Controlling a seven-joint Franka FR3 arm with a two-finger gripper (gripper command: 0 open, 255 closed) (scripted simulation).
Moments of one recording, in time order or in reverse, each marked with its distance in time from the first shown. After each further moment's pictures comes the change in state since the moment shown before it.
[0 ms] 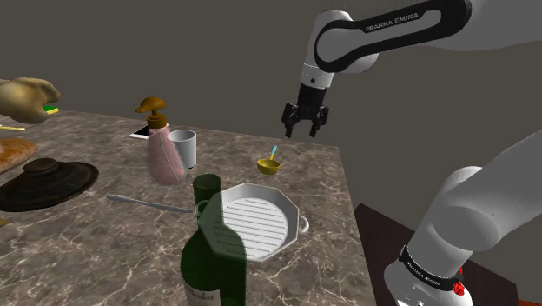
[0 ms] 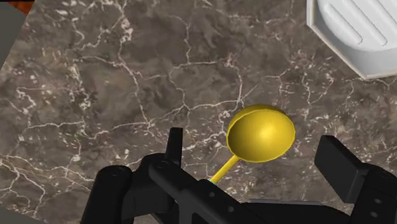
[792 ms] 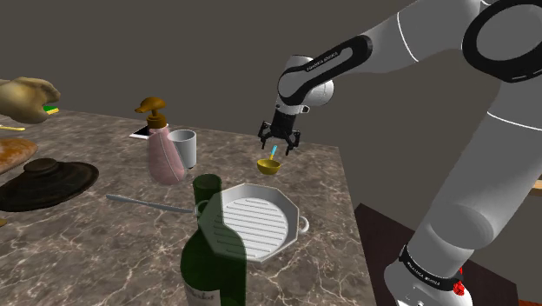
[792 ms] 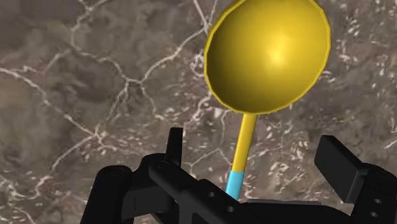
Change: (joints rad) arm -0.057 0.420 0.024 0.131 0.074 0.313 0.407
